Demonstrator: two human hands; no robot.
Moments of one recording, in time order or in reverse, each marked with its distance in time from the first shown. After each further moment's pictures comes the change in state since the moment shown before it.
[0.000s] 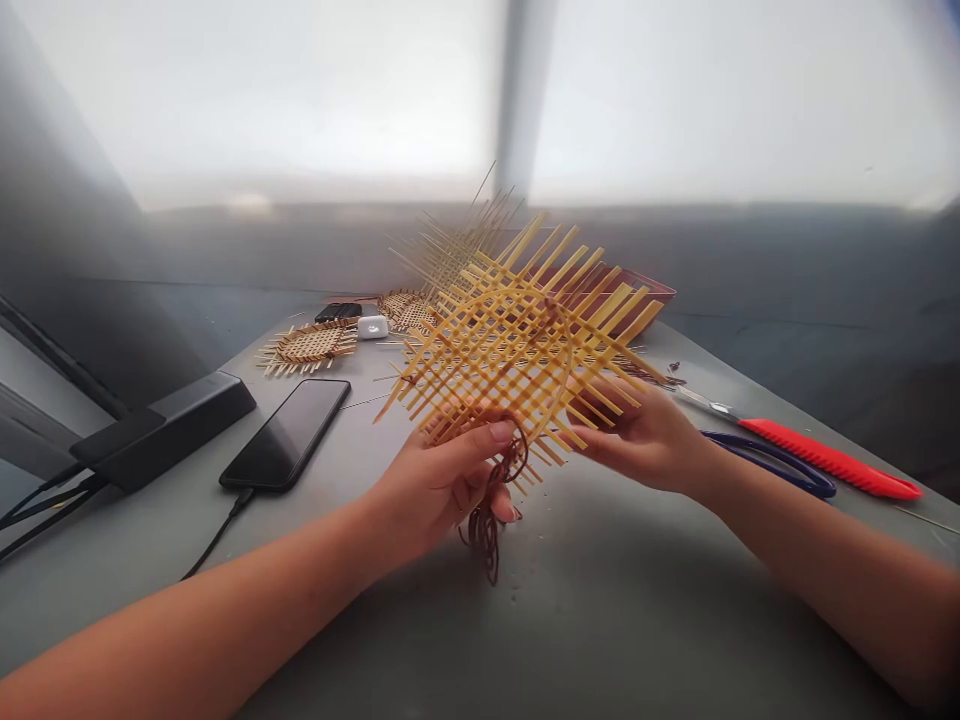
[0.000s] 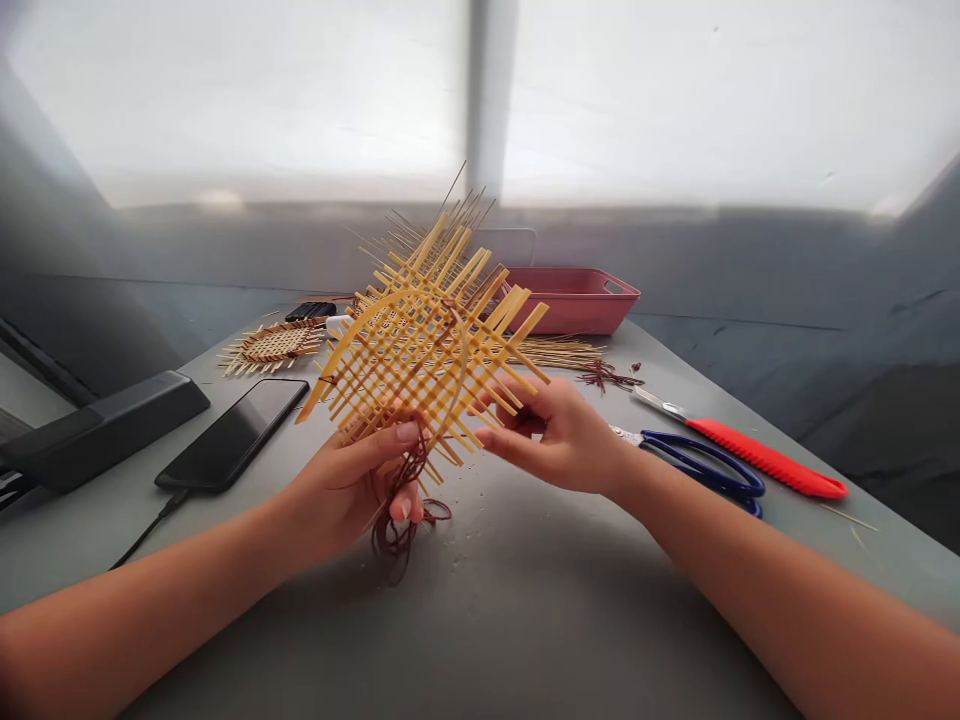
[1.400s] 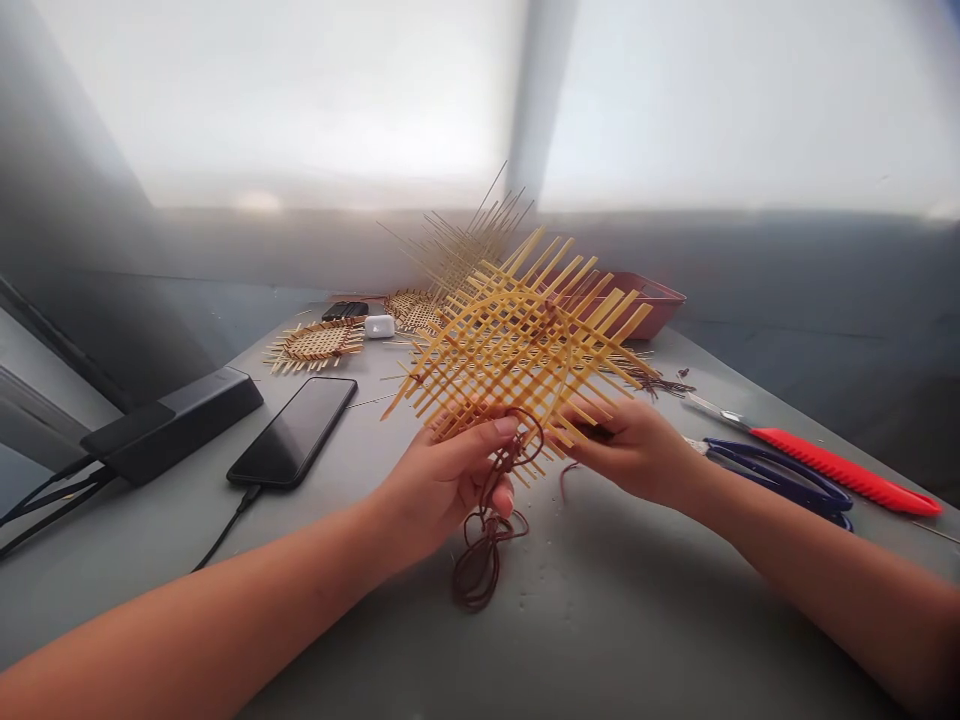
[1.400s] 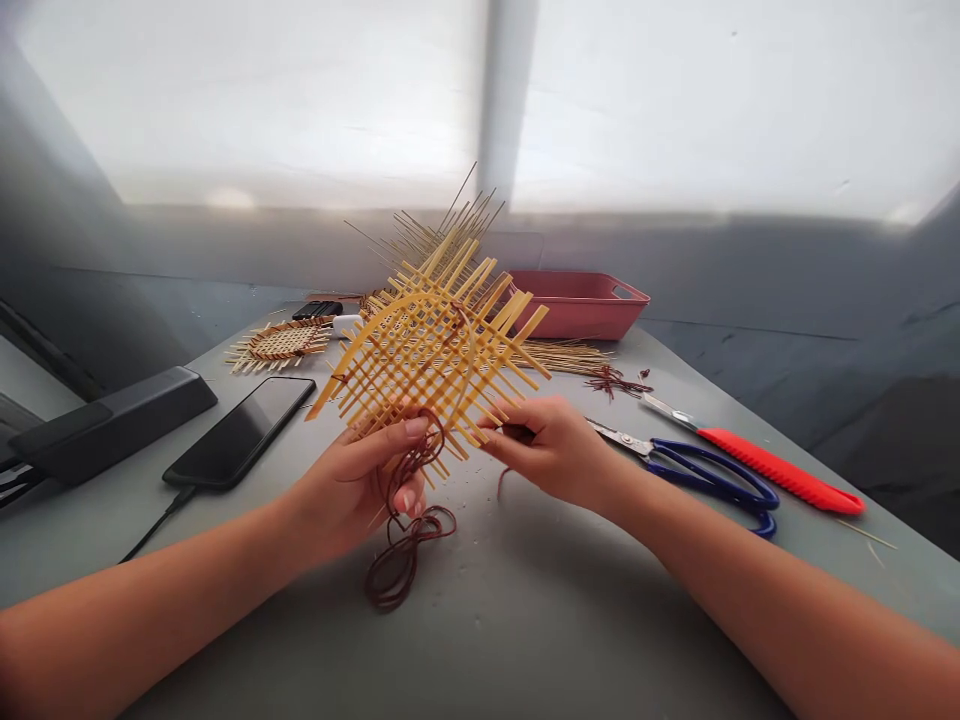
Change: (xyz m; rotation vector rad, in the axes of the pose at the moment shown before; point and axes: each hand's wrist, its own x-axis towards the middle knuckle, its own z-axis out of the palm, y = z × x) left_hand 0.001 0.000 -0.003 -0.005 0.023 0.043; right_hand 0.000 0.007 0.011 0.068 -0.044 0.213
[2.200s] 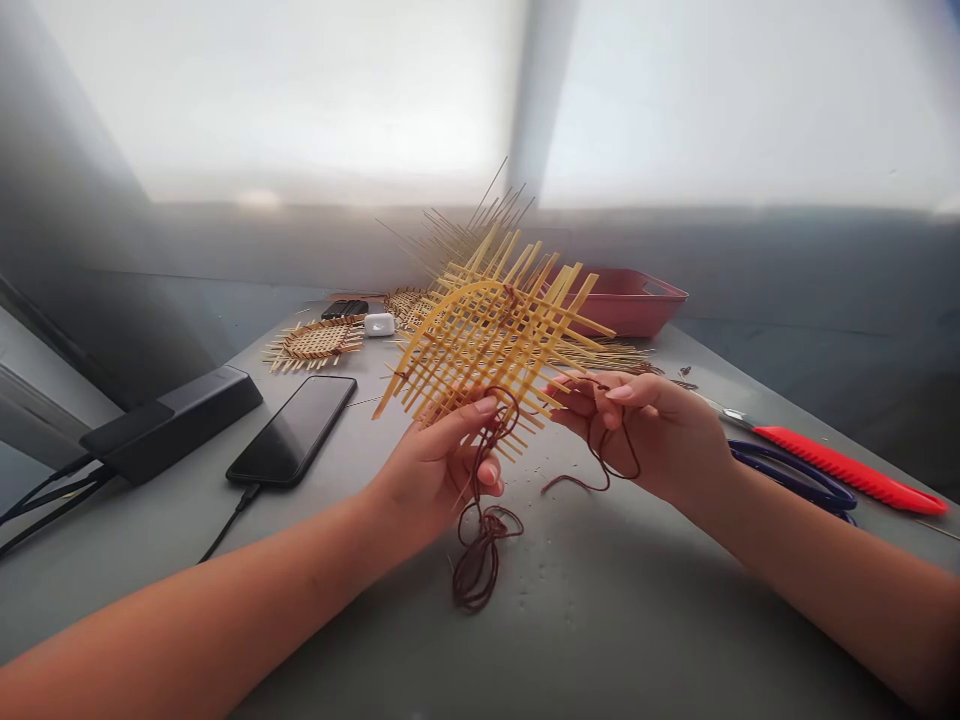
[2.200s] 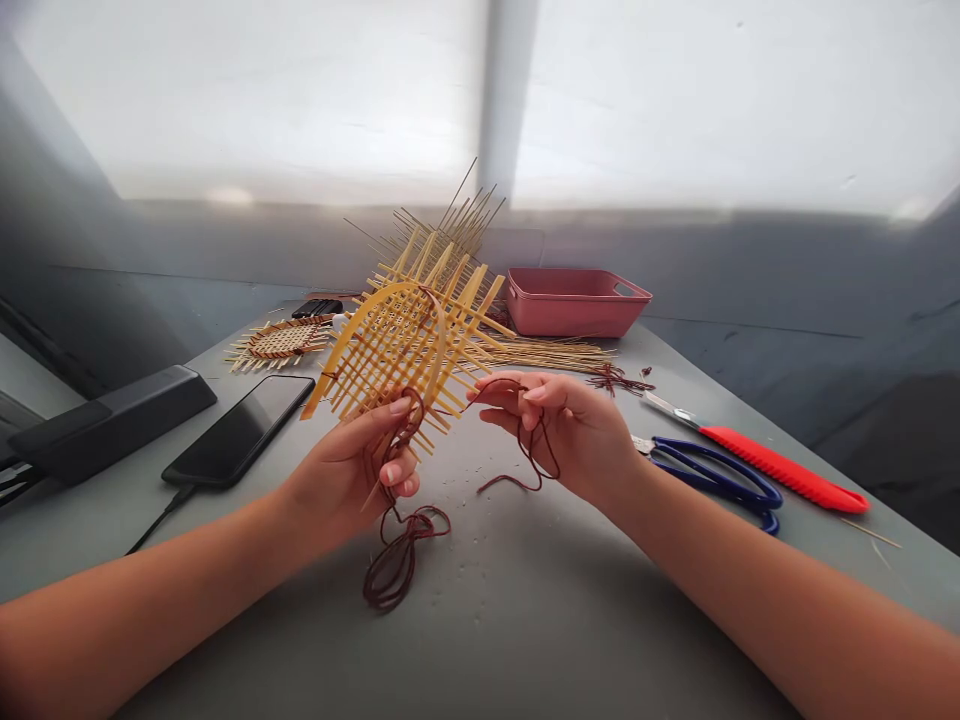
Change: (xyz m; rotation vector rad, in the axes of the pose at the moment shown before) left_hand 0.005 0.000 -0.004 -0.209 0.100 -0.021; right_hand 0.005 -0.007 -0.006 0.881 0.094 0.226
